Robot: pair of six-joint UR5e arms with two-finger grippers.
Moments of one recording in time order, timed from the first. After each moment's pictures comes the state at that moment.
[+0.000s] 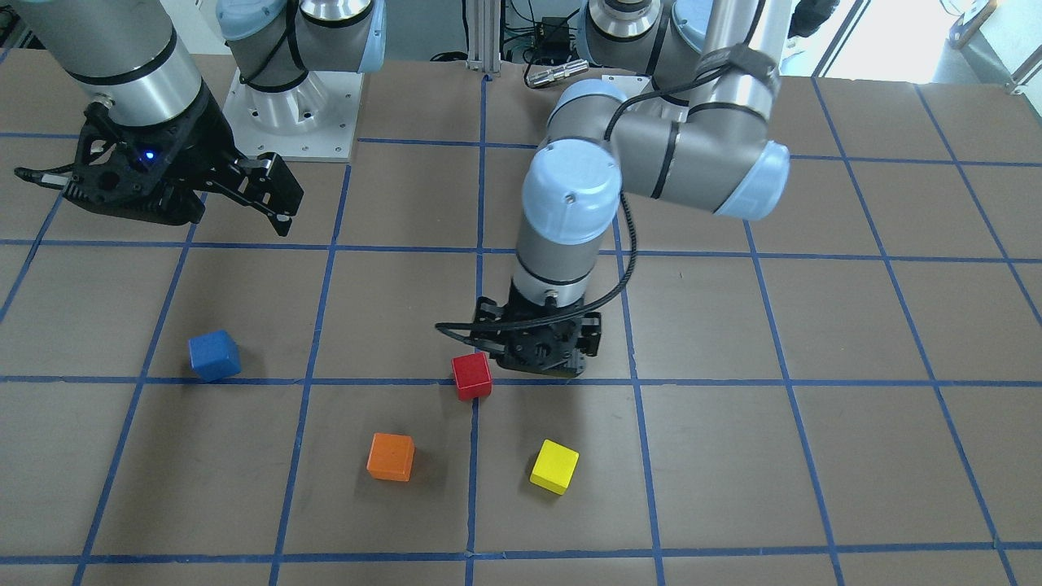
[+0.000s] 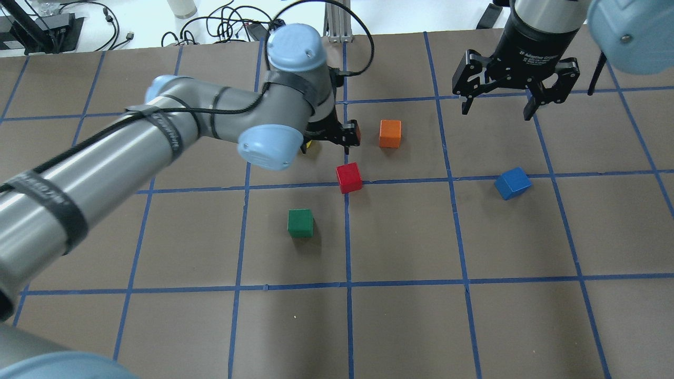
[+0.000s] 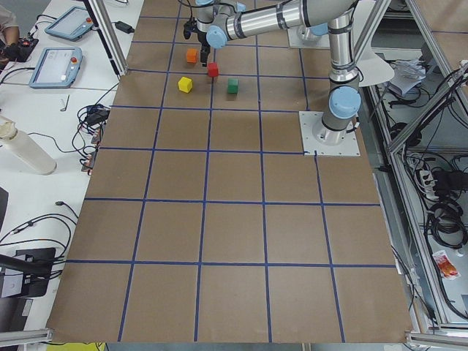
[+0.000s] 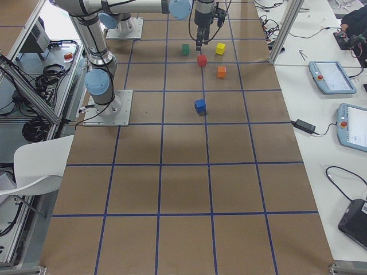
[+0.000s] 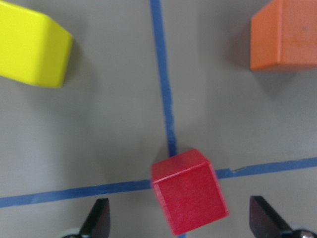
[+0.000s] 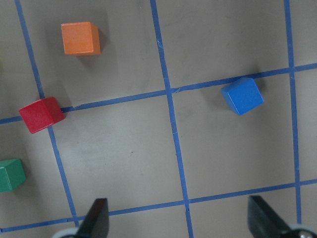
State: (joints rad) left arm -1.82 -1.92 -1.60 -1.11 1.54 -0.12; right arm 1.57 -1.51 1.51 -1.53 -1.55 0.16
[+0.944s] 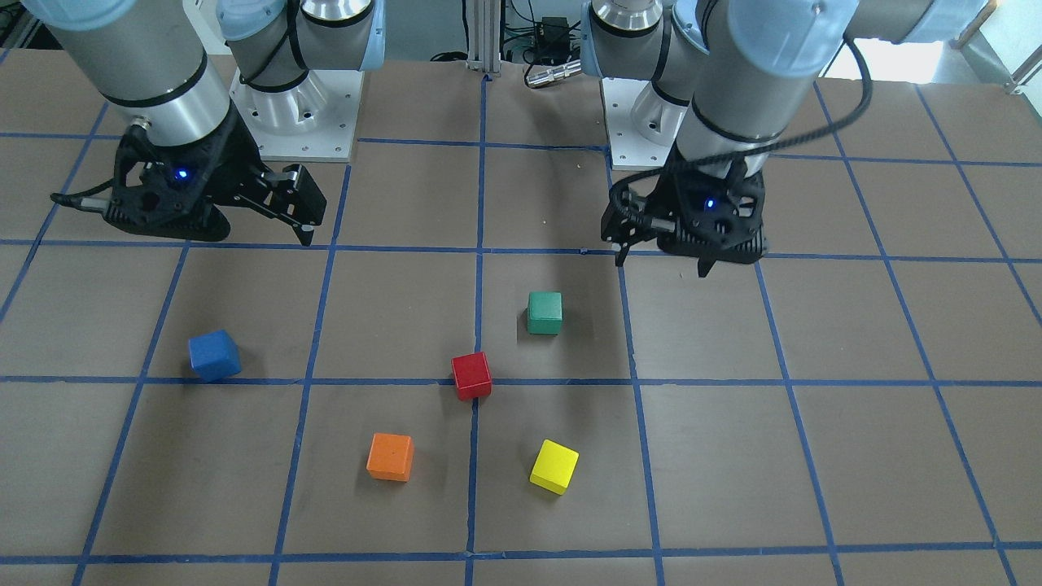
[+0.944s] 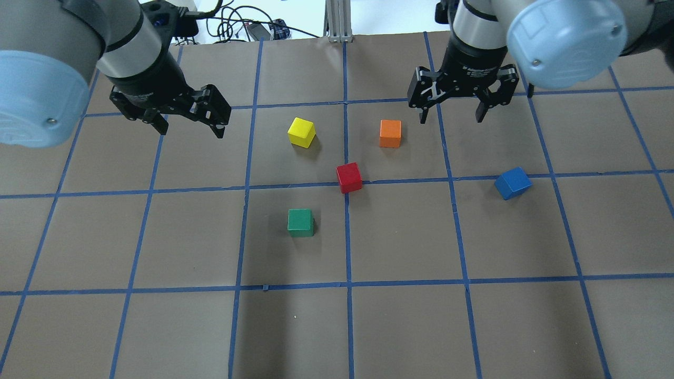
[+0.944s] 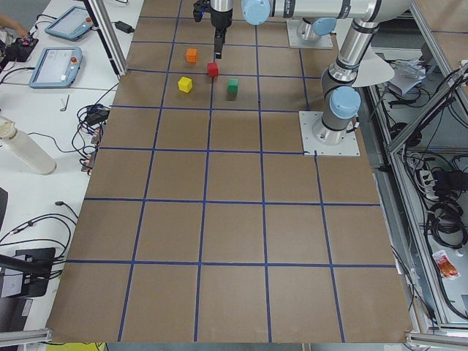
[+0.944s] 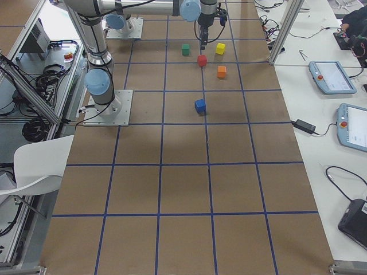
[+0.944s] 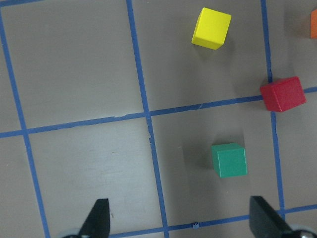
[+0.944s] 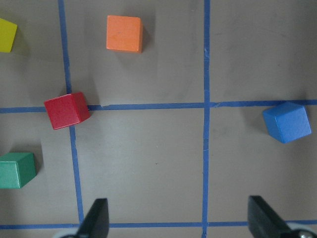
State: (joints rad) left arm -1.58 -1.55 -1.61 -1.49 1.58 0.09; right arm 1.70 -1.41 1.51 -1.64 -1.55 0.12
